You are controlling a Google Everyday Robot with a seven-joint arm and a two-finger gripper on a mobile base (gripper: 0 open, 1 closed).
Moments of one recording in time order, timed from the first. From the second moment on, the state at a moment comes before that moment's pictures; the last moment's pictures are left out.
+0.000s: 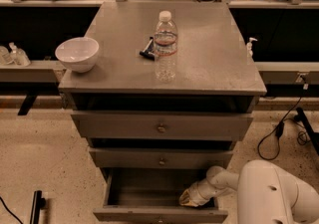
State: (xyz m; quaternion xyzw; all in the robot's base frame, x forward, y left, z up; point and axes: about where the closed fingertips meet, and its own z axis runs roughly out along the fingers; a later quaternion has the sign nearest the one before) arm 0.503 -0.131 0.133 -0.68 0.67 0.22 0.19
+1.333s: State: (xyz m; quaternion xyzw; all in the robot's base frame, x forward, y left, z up) arm 0.456 -0.128 0.160 -0.71 0.62 0.28 0.16
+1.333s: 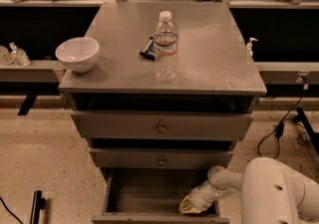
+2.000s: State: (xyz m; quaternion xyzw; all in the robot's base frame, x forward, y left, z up) arm 0.462 -0.090 0.191 -0.70 0.60 0.28 0.27
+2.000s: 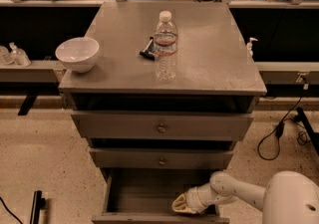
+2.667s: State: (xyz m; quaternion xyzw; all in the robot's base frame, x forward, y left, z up) arm 0.465 -0.091 0.196 -0.70 0.60 0.27 0.28
